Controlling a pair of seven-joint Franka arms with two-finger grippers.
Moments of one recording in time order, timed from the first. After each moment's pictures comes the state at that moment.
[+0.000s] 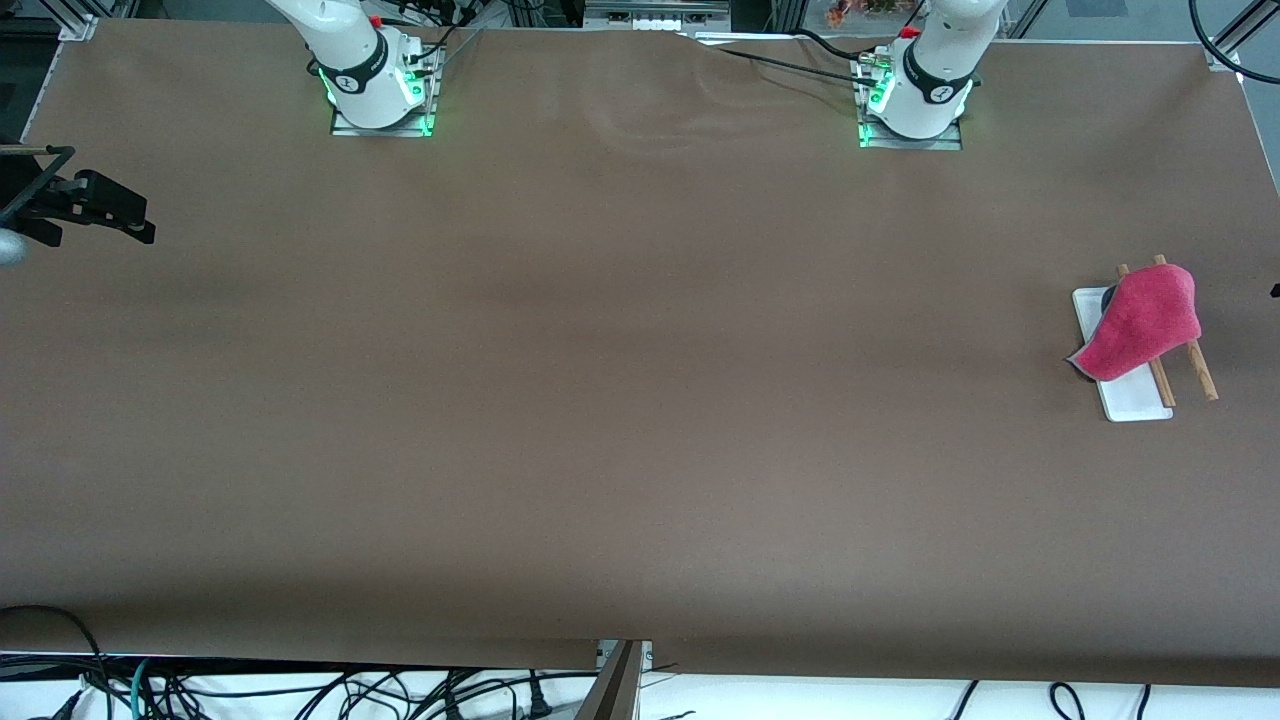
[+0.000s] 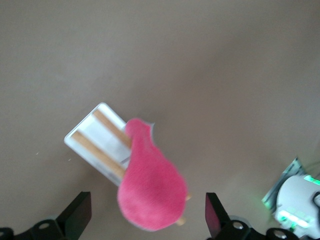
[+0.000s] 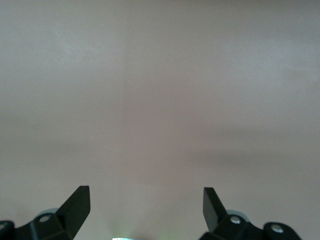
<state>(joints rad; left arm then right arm) 0.76 0.61 -0.34 -1.11 0.02 1.36 1.10 0.02 0.06 -0.04 -1.49 -0.02 1.48 -0.08</state>
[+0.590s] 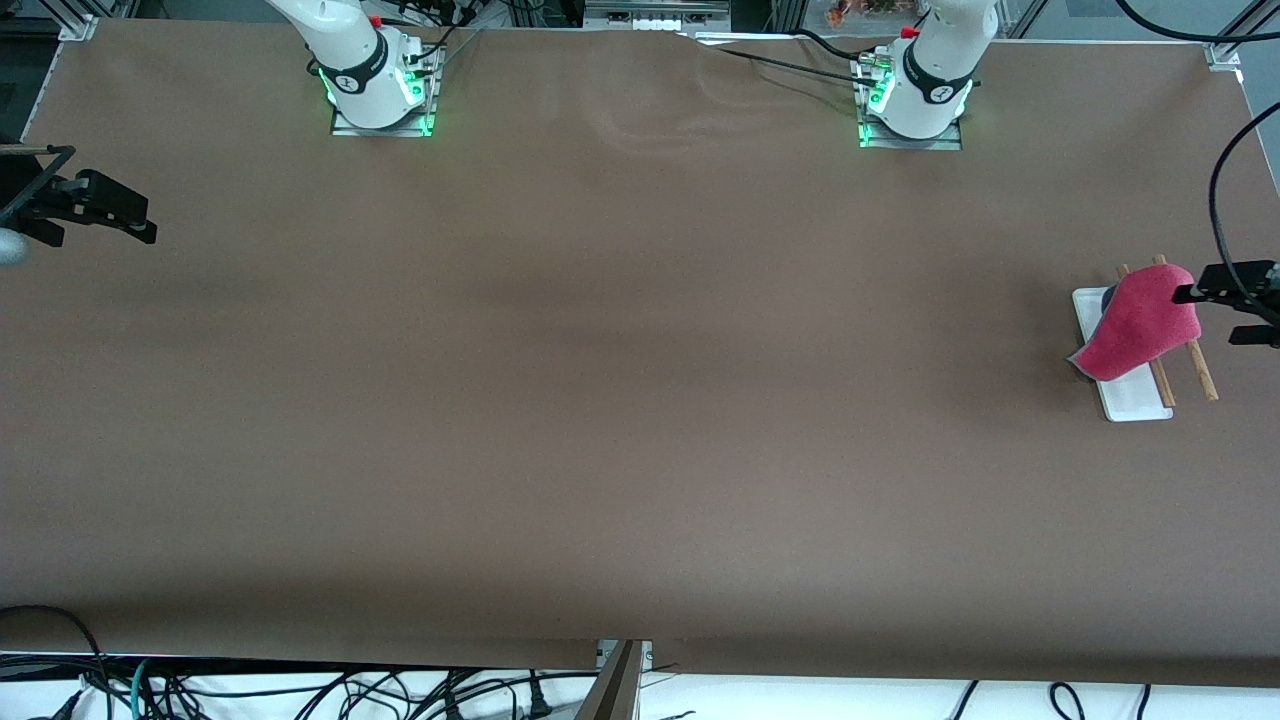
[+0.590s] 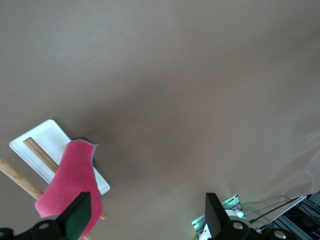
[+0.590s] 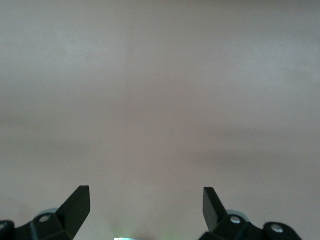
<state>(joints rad) 0.48 0.50 -0.34 -1.12 0.02 1.25 0.59 0.02 0.06 -0.03 -1.49 -0.02 1.48 -0.08</state>
